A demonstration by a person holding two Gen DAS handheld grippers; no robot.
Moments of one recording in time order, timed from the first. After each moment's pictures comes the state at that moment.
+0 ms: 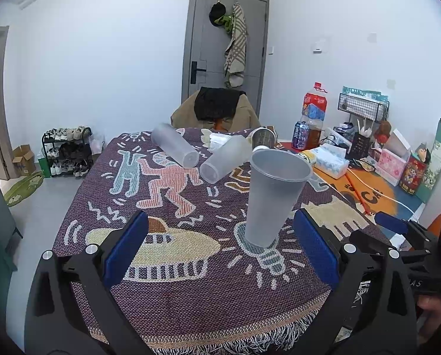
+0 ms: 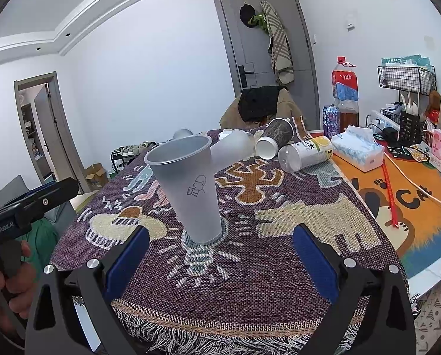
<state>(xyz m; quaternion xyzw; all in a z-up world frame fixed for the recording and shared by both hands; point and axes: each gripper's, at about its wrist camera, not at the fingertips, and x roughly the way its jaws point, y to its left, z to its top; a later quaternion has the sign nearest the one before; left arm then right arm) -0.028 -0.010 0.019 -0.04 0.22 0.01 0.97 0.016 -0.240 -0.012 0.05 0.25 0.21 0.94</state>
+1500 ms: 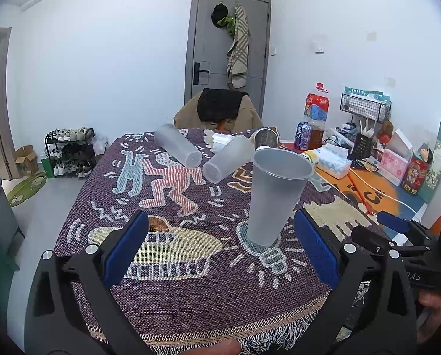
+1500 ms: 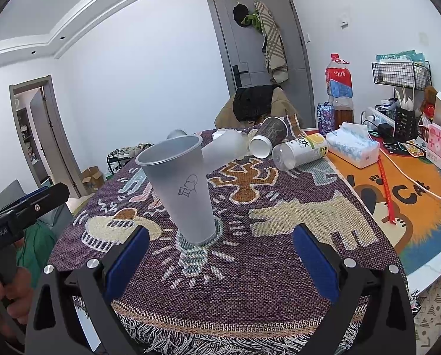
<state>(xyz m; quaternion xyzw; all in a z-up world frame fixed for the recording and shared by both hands) -0.031 -0.012 0.018 -0.04 0.22 0.02 0.97 0.019 -0.244 -0.015 0.06 0.25 0.20 0.94</state>
